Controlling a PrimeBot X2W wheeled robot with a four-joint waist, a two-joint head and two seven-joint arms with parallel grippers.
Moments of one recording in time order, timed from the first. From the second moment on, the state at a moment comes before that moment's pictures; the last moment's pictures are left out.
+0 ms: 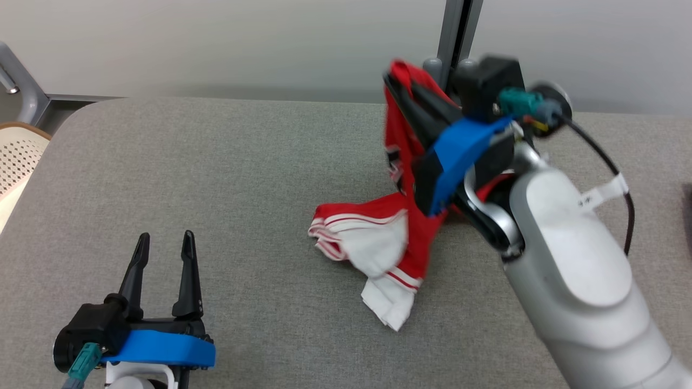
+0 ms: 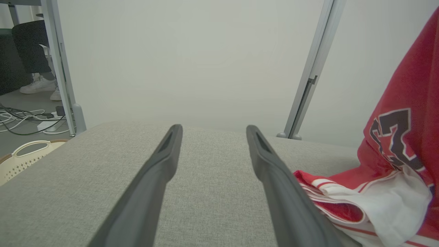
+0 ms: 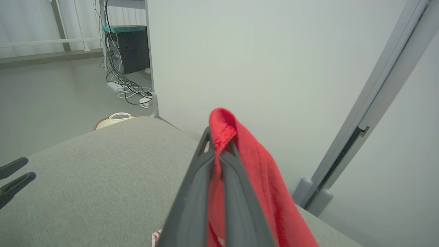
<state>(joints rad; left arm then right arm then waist) -0.07 0.12 -0.04 0.19 -0.27 -0.13 -0.26 -0.73 -0.06 0.36 0.23 0.22 0.13 0.31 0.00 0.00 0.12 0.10</state>
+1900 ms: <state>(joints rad) -0.04 0.12 -0.09 0.22 -0.26 -0.13 -0.26 -0.03 -0.05 -0.12 0.06 0.04 0.13 -0.06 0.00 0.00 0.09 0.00</state>
